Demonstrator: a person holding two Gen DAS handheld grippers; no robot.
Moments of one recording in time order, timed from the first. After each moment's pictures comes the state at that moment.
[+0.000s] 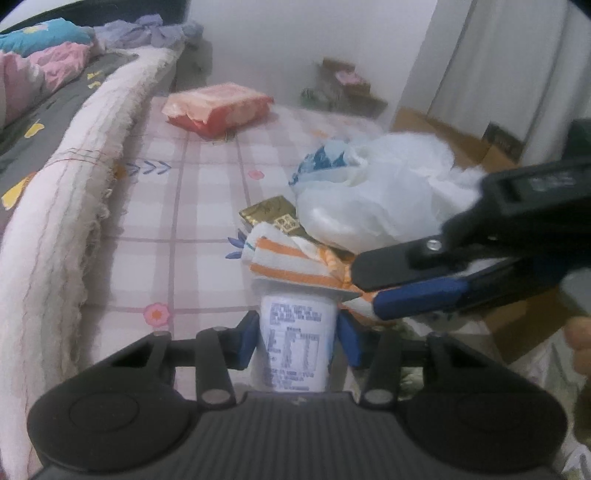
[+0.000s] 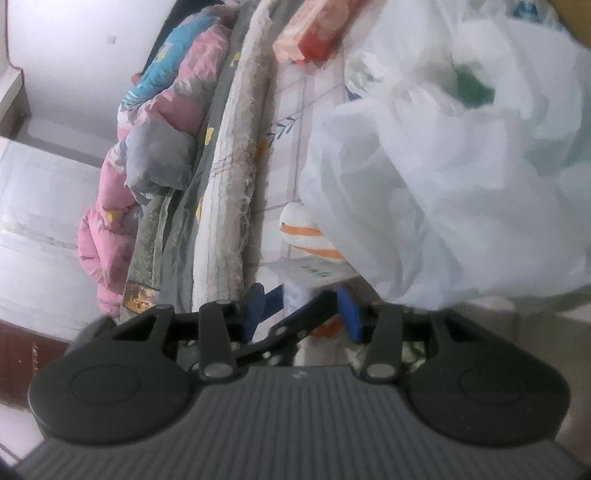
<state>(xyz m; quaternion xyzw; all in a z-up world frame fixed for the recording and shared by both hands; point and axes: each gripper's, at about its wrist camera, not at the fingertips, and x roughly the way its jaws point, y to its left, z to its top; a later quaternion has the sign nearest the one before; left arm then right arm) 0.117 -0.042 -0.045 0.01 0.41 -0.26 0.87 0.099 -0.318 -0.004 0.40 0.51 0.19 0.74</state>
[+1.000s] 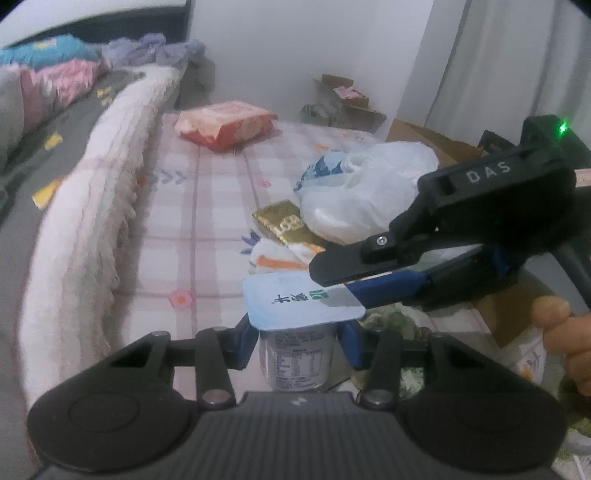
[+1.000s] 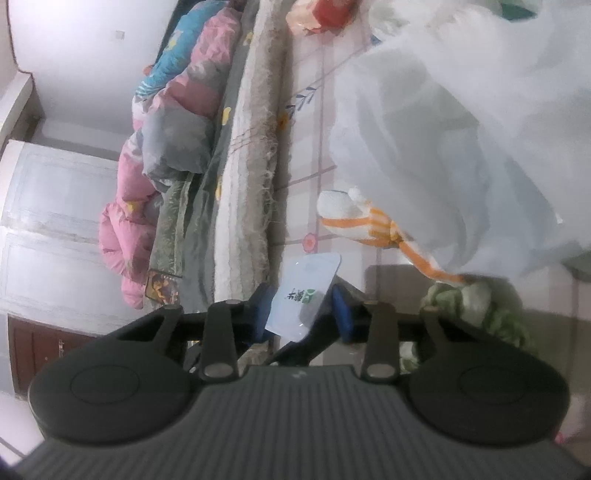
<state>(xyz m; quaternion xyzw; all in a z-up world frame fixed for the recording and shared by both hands) 0.087 -0.026 -0.031 0.02 0.39 -0.25 0.89 0.099 -0.294 -0.016 0.42 0.52 0.22 0.71</state>
